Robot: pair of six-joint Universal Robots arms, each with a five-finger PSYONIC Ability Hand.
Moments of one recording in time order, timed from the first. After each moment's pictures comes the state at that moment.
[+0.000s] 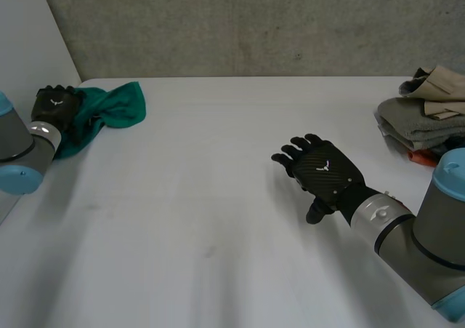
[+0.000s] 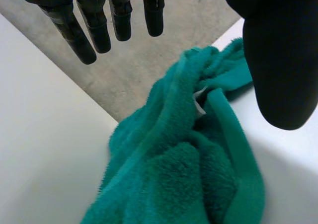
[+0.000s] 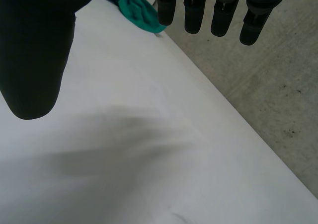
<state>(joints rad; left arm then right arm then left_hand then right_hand) 4.75 -2.60 -0.80 3.33 -1.38 3.63 1.92 -1.24 1.82 -0.34 1.15 2.62 0.23 0.23 0.24 0.22 0.05 0.23 0.21 0.21 0.21 0.04</state>
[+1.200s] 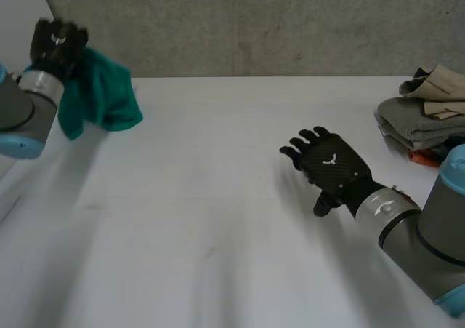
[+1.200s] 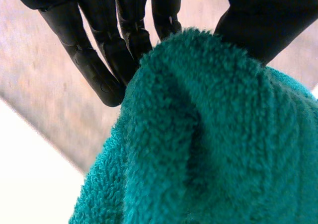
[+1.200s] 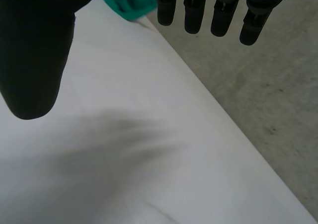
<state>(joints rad) 4.65 -2.41 -0.82 3.53 -1.30 3.58 1.91 -1.26 1.81 -0.34 1.19 2.58 1.11 1.19 1.19 1.19 0.95 0.23 0.21 0.21 0.21 0.04</state>
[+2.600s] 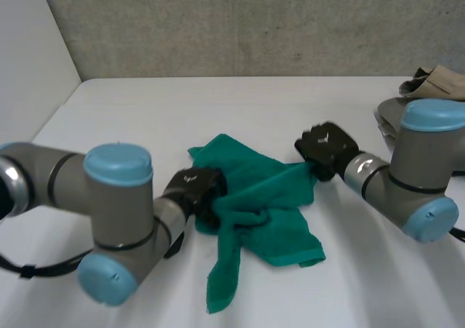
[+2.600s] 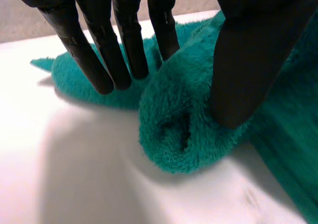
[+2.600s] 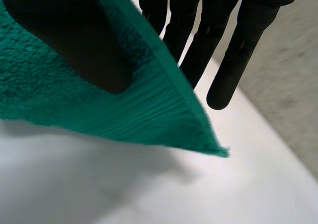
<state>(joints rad) 4.10 -2.18 -1.46 3.23 -1.54 3.05 1.90 -0.90 1.30 -0.08 1.20 2.54 0.69 0.65 0.65 0.65 0.47 1.14 1.18 1.18 1.19 0.99</state>
